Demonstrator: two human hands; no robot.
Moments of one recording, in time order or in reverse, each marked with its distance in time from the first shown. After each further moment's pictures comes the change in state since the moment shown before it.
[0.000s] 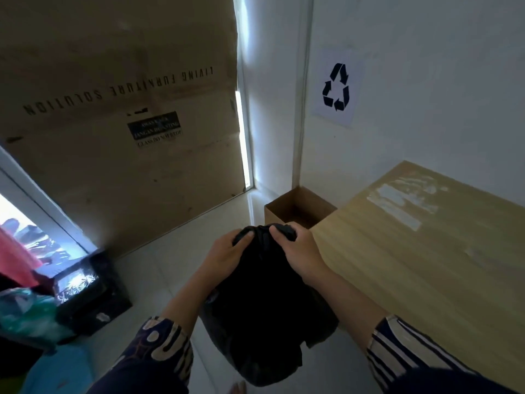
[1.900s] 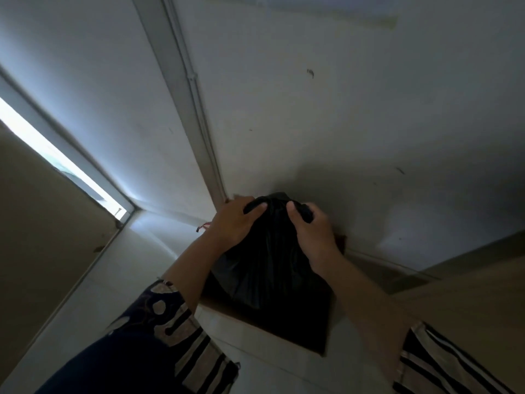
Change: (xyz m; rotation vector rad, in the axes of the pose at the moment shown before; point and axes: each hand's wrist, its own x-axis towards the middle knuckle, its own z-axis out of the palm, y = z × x) left_hand 0.749 -0.149 0.260 0.306 -0.568 0.212; right_hand 0.651 0.310 -0.113 0.162 0.679 0.334
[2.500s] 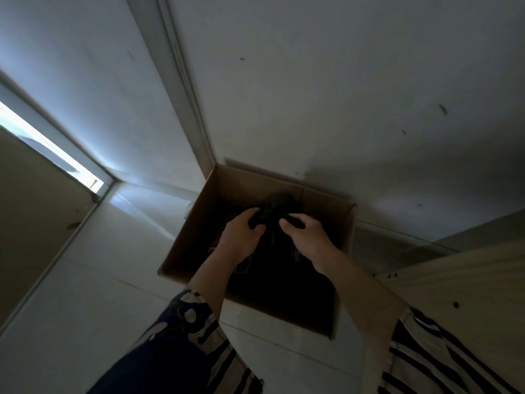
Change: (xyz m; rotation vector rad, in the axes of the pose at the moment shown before) left_hand 0.009 -0.090 0.101 -0.125 -0.108 -0.274; right_hand 0.026 0.115 0.011 -0.200 -0.151 0.334
